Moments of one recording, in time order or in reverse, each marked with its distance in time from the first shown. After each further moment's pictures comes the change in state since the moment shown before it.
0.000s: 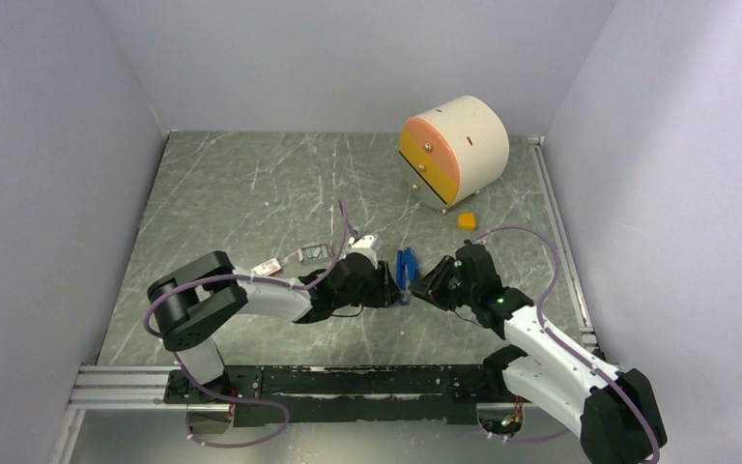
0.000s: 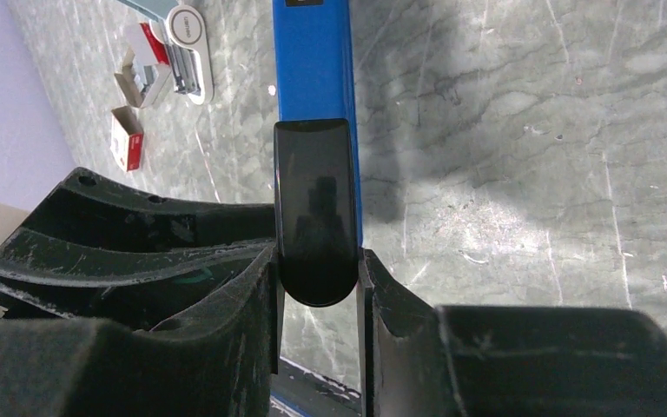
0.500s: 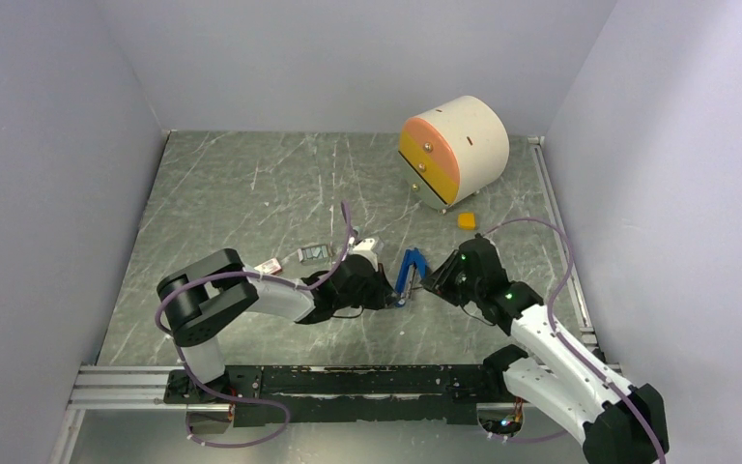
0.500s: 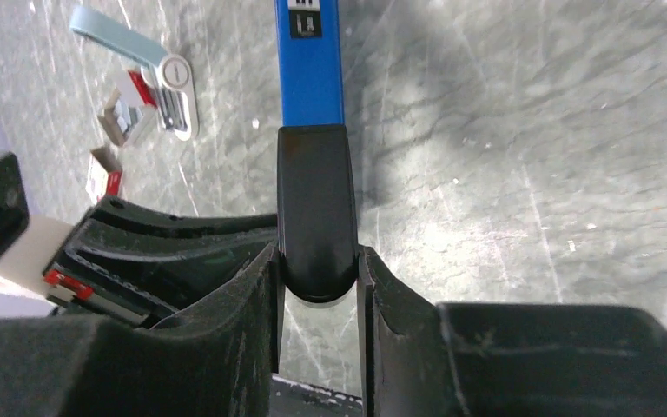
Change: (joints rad) left arm 0.006 0.040 -0.013 0.036 0.024 -0.007; right arm 0.003 -0.053 0.095 -0.188 0.135 -0.031
